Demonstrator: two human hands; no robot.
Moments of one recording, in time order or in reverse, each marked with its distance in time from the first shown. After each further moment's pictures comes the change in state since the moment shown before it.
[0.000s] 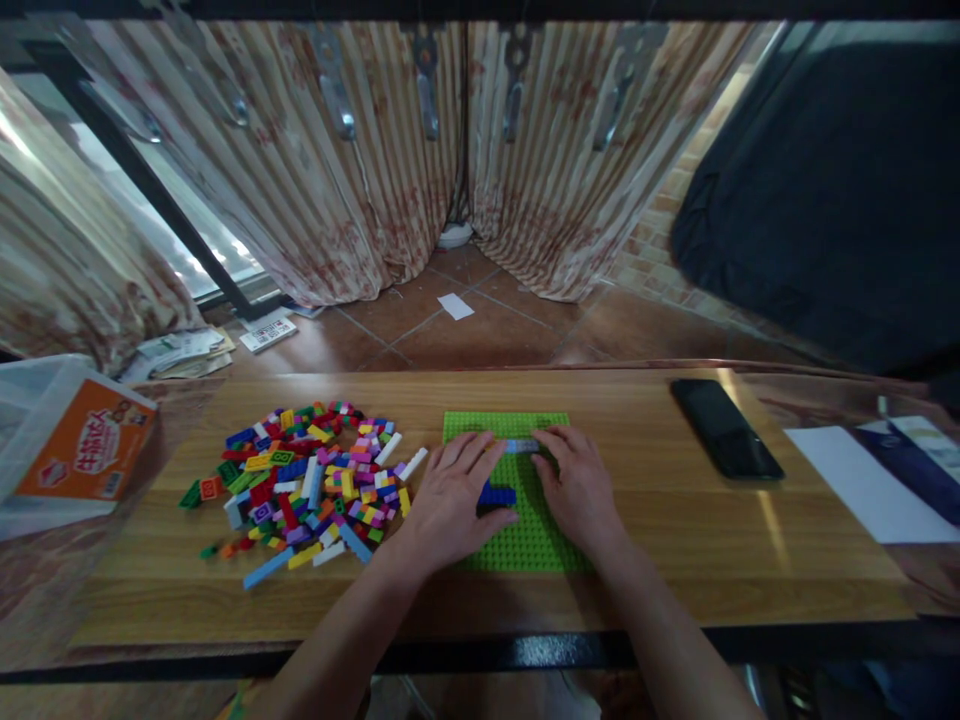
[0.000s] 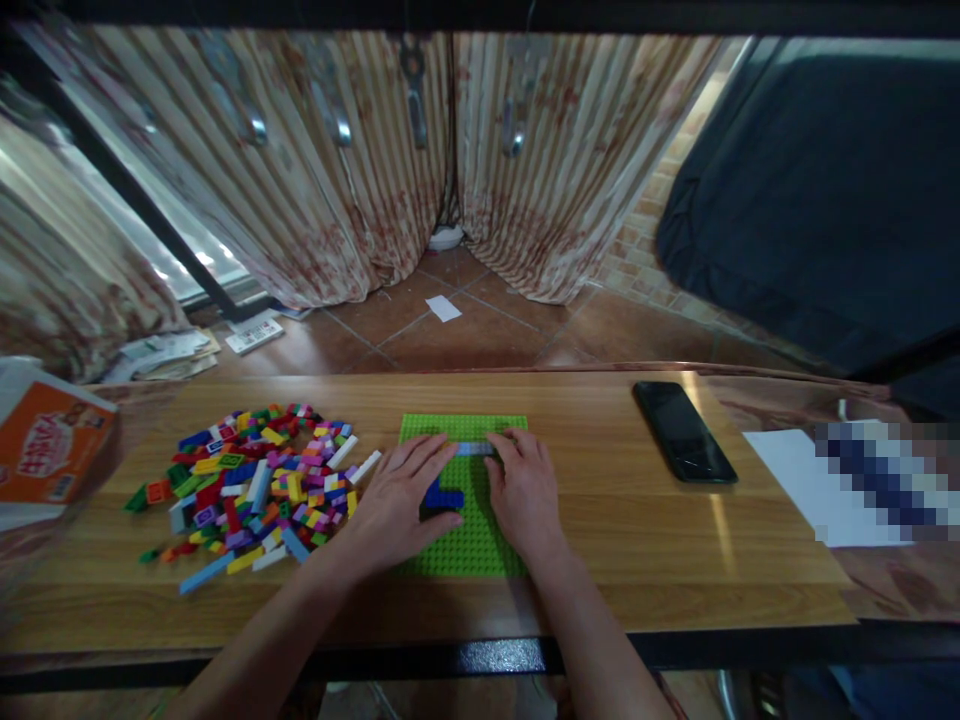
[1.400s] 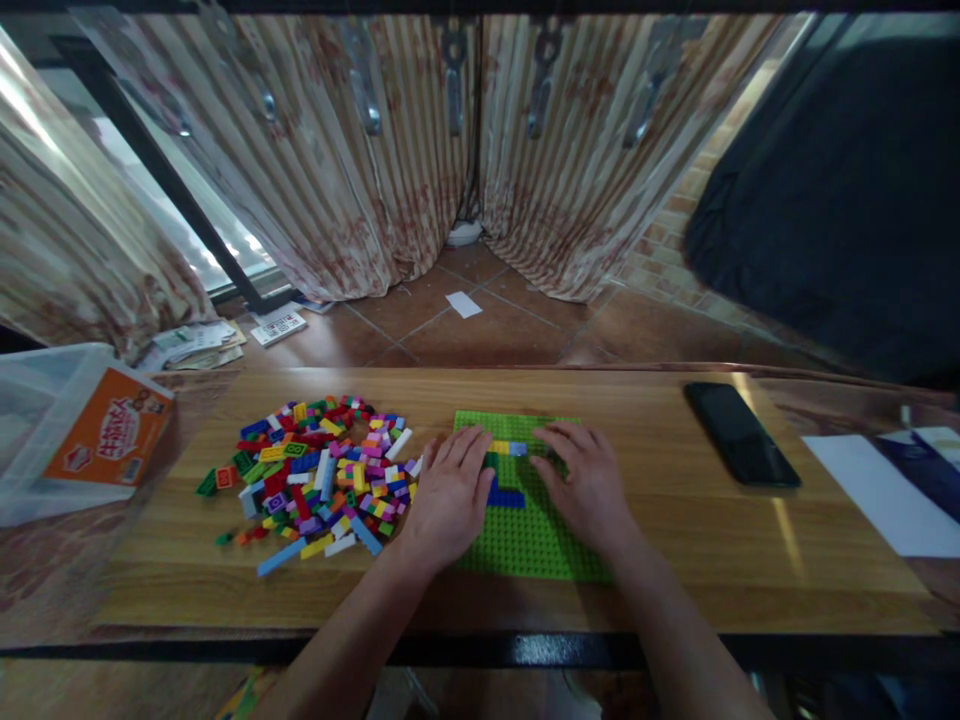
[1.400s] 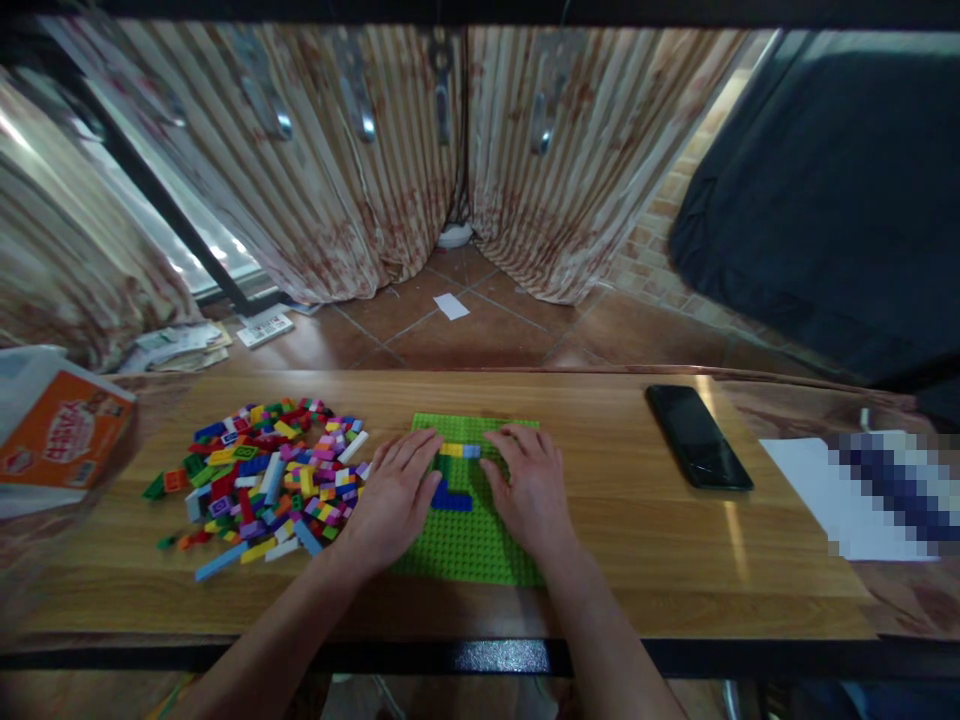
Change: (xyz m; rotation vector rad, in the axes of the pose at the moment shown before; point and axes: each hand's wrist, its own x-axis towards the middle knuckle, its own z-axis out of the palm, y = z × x) left_hand -0.006 -0.002 0.001 0.034 0.104 -0.154; right_hand 0.006 -0.003 -0.008 0.004 -0.024 -0.114
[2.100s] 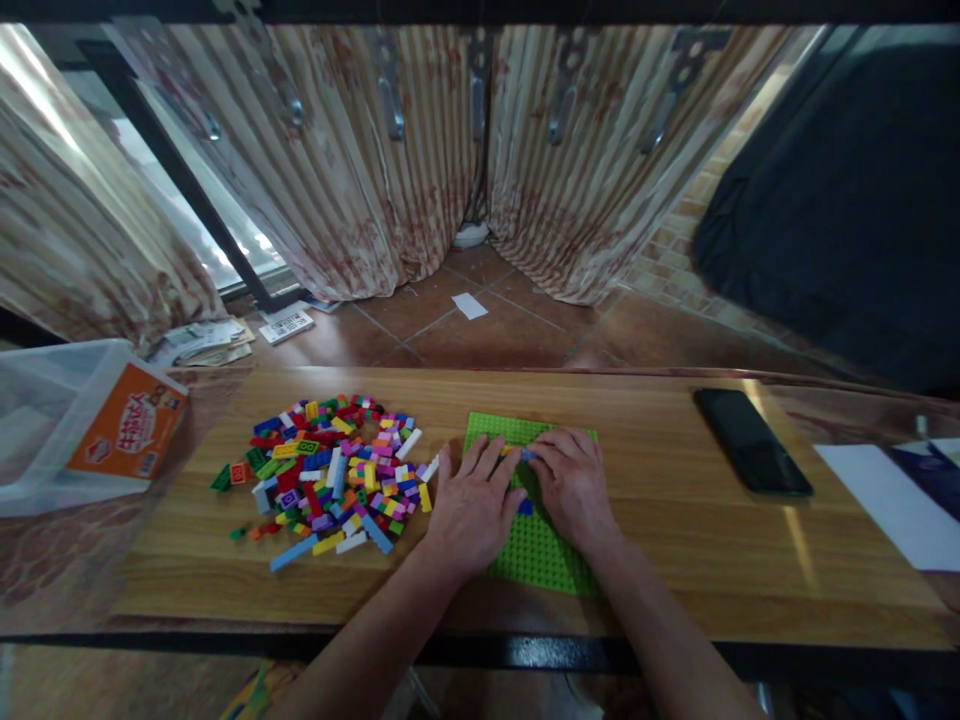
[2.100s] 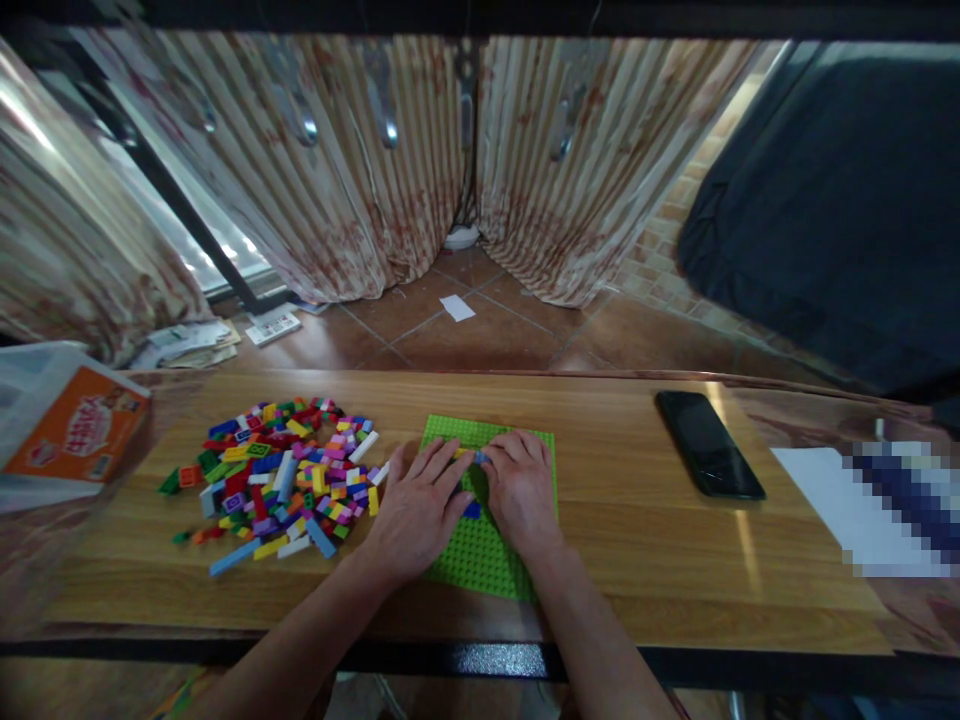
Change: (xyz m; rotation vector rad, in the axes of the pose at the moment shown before) left_hand -0.006 0.011 0.013 0.106 -0.006 0.067; right_hand 0.003 -0.008 0.021 -0.024 -0.013 -0.063
